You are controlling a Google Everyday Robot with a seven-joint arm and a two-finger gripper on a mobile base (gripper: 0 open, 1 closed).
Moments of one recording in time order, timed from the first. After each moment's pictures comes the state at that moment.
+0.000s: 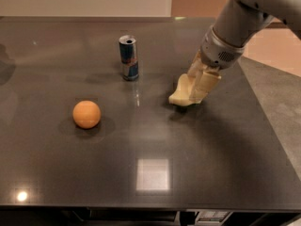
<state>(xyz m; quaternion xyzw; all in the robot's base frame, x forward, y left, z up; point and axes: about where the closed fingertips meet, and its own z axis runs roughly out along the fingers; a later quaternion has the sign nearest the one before) 0.553 -0.128 0.884 -0.68 0.71 0.07 0.15</state>
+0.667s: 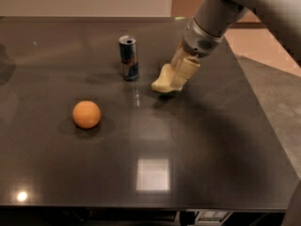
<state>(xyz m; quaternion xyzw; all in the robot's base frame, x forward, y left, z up) 0.602 -0.084 0.889 -0.67 0.71 0.10 0.18</state>
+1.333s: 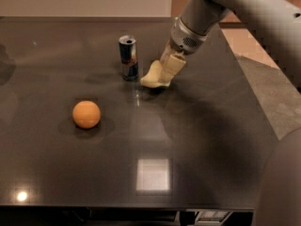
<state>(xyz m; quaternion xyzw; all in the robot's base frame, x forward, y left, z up) 0.632 -0.052 0.880 -0.67 0.71 0.11 0.19</state>
